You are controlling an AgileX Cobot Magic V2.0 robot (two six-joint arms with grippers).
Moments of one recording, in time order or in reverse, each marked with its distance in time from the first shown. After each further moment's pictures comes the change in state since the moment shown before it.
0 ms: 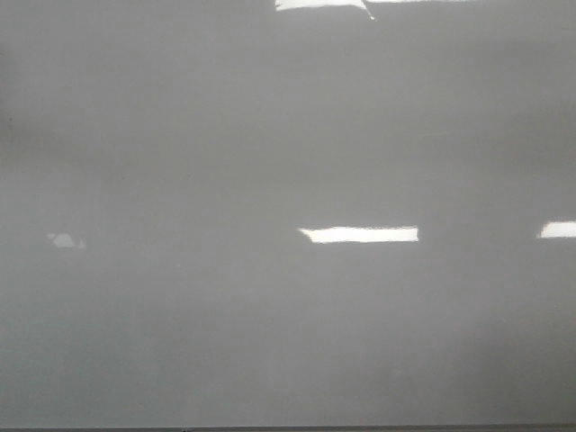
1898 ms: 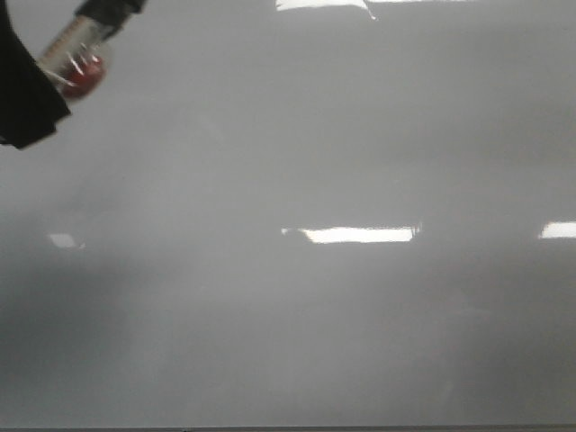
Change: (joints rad) left arm -0.582 -0.094 -0.197 -0.231 0.729 0.575; right arm 0.091 0.283 -0.229 0.039 0.349 -0.045
